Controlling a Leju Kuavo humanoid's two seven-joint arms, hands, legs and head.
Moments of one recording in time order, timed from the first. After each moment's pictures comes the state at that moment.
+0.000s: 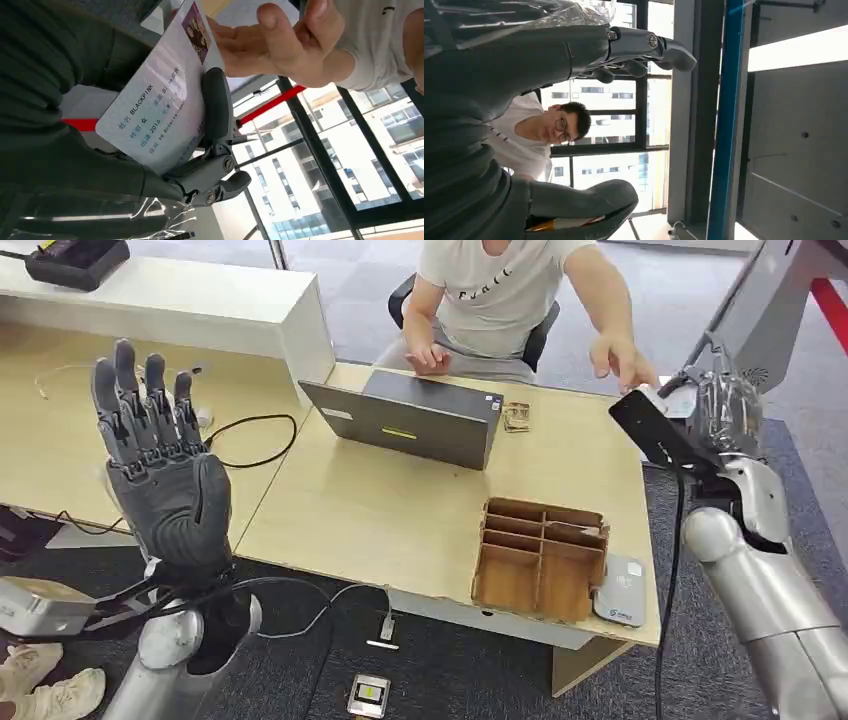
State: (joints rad) left arm -0.18 0.13 -0.54 -2.04 0.33 0.51 -0.66; right arm -0.94 -0.25 0.61 -0.86 0.72 -0.35 0.05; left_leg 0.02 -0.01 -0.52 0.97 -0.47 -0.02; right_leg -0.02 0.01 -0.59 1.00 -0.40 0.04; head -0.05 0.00
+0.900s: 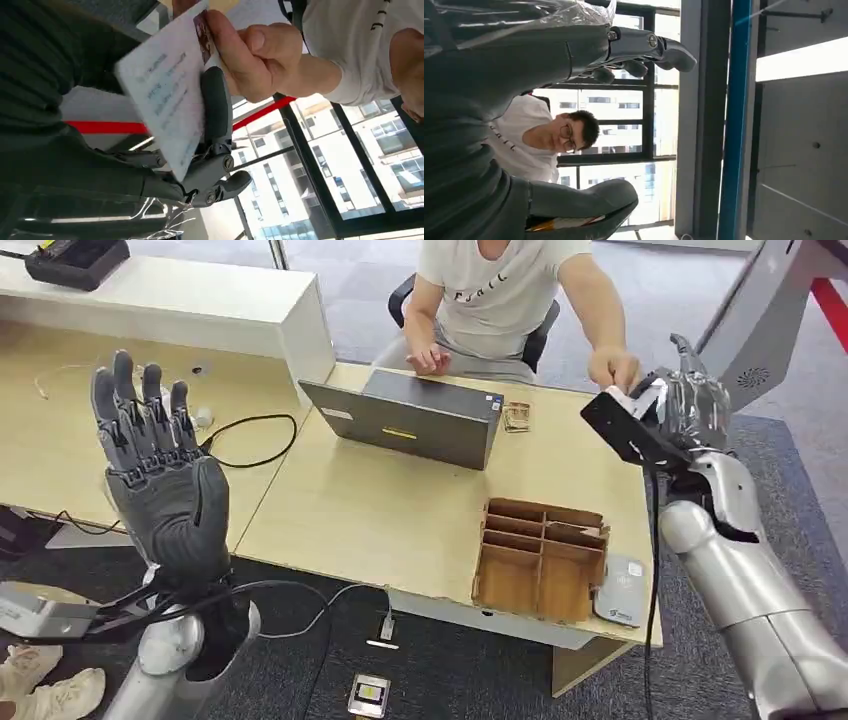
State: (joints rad) left arm -0.15 0.15 -0.55 -2.04 0.32 0.57 -0.67; right arm -0.98 -0.18 0.64 -0.75 0.74 -0.37 0.01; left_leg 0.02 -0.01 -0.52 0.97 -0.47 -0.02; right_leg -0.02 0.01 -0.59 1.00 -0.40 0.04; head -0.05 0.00
